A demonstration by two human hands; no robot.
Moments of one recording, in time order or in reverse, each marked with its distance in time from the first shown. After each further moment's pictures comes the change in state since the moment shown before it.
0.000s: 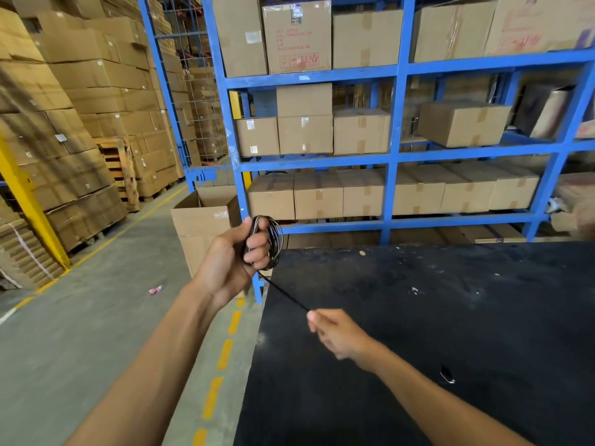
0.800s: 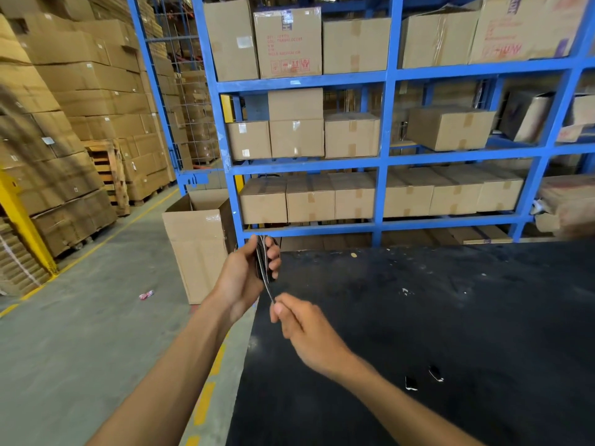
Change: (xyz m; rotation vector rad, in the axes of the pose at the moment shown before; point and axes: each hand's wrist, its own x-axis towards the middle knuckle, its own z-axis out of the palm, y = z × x) left_hand 0.011 -0.041 0.002 -0.084 0.137 -0.081; right_hand -0.048 -0.076 0.030 -0.301 0.146 -0.444
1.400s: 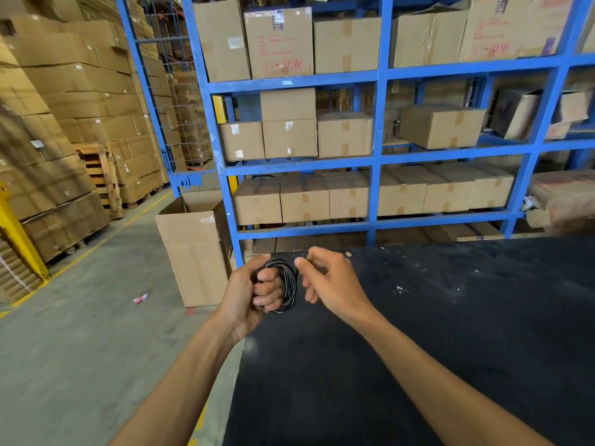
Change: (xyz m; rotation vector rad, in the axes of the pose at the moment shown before) left_hand -0.022 -0.019 0.015 0.087 -0.021 -0.143; right_hand 0.039 0.021 -0.054 0.121 0.255 0.113
